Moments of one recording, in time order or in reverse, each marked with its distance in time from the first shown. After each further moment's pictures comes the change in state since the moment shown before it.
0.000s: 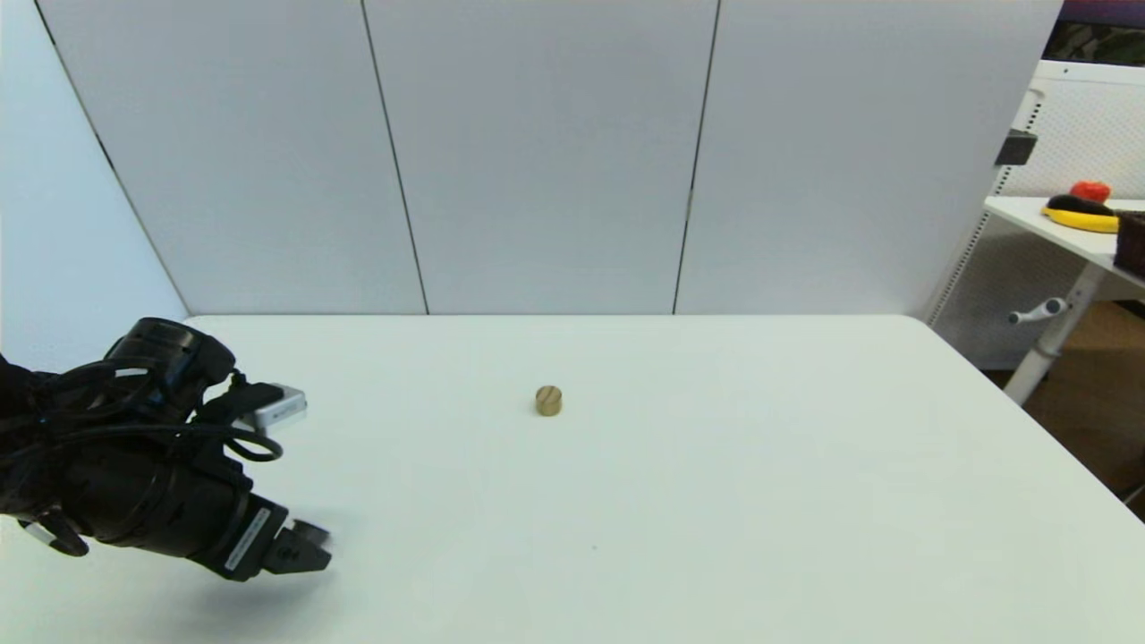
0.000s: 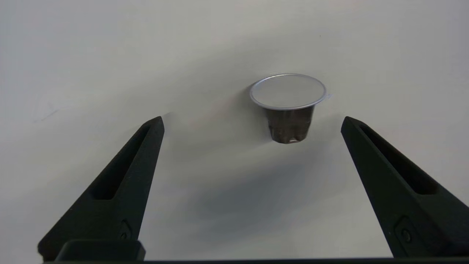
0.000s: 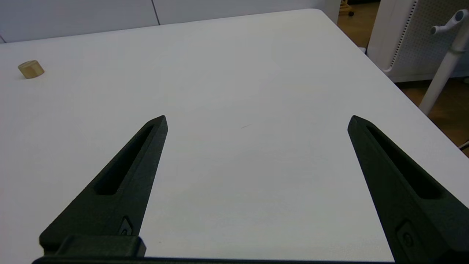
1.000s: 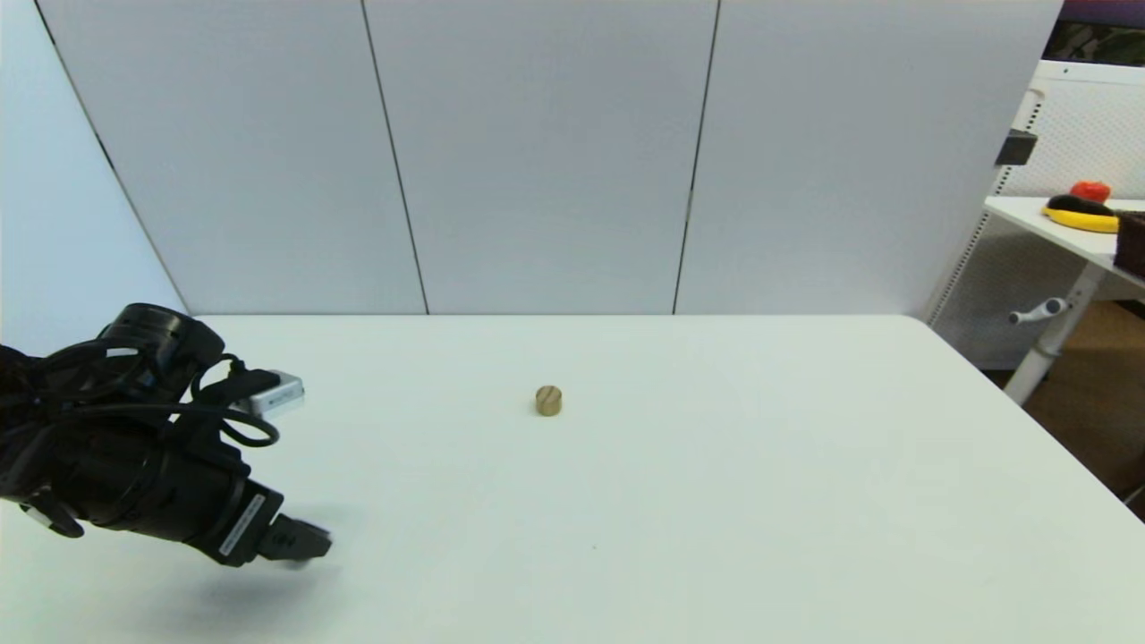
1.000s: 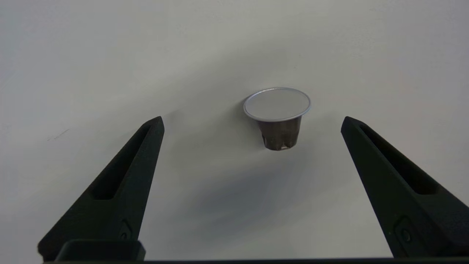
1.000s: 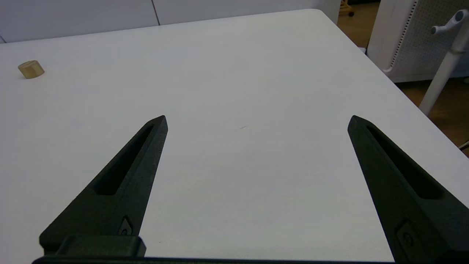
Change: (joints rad) left arm 0.039 0.006 -0.043 0.023 -0.056 0.057; right arm 0.000 0.000 0.000 0.000 0.000 0.000
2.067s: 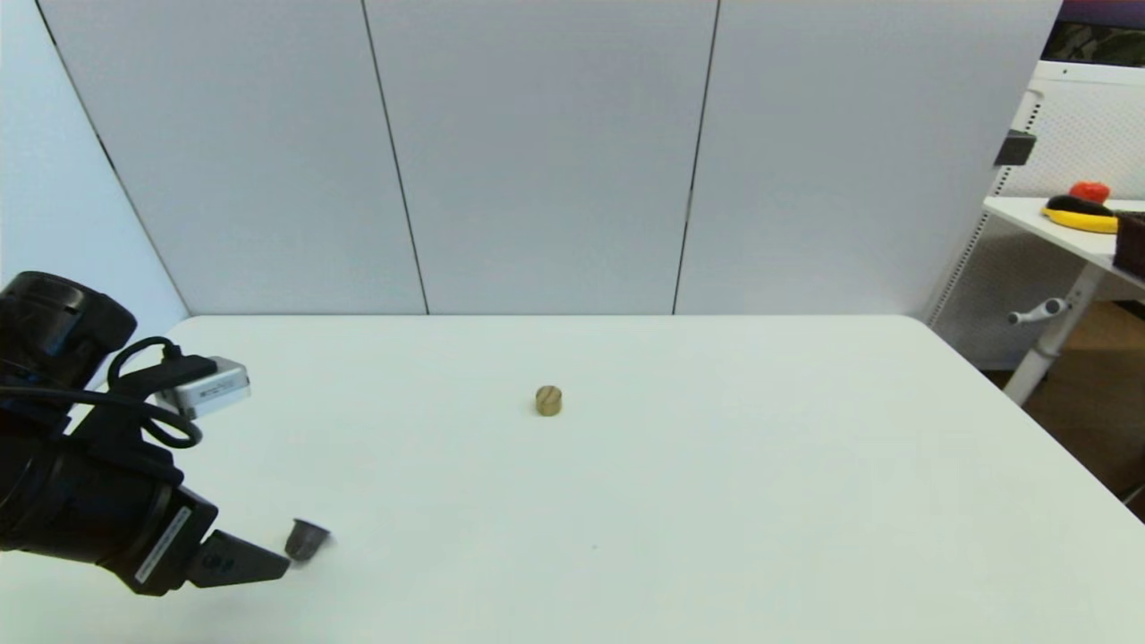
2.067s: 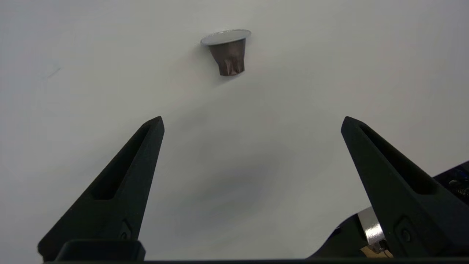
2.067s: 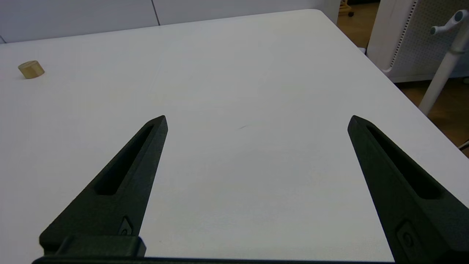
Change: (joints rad) left arm 0.003 -0.178 -0.077 0.241 -0.048 0.011; right arm 0.000 0.000 0.000 0.000 -0.001 0.000
